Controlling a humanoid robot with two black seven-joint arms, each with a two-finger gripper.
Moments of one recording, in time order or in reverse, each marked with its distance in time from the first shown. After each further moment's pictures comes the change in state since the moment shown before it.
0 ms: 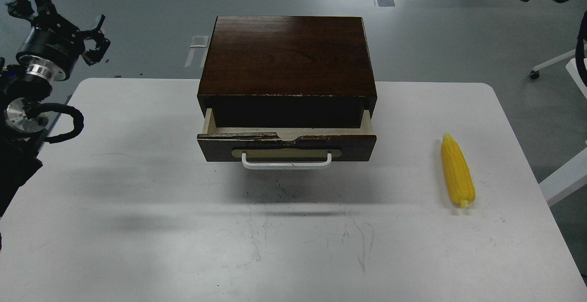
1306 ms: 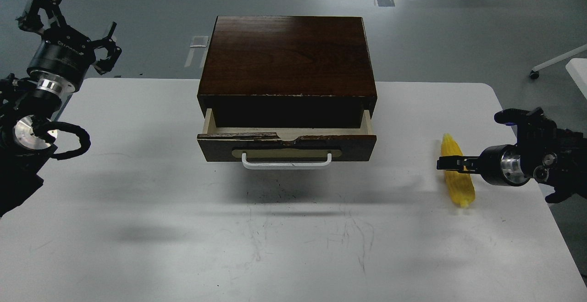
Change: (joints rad) left arm 0.099 0.062 -0.020 -0.179 0.002 0.000 -0.081; right arm -0.303 0.112 -0.475 0.104 -0.465 -0.107 -0.097
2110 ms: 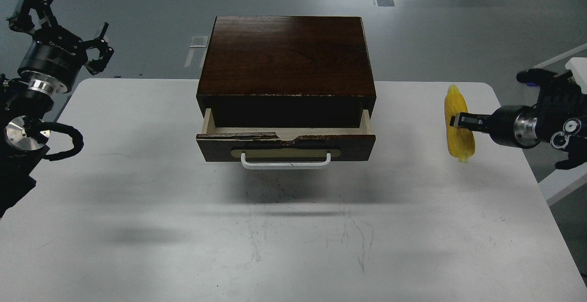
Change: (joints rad) left arm 0.003 0.024 0.009 0.004 0.004 0.000 -0.002; right arm 0.196 -0.109 0.132 0.084 -0.007 -0.013 0.012
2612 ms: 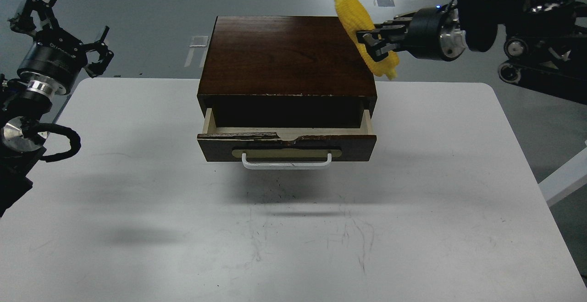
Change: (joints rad) left arm 0.000 0.007 0.011 0.000 0.004 0.000 0.038; right arm 0.328 0.239 0.070 0.128 -0.462 -0.004 0.017
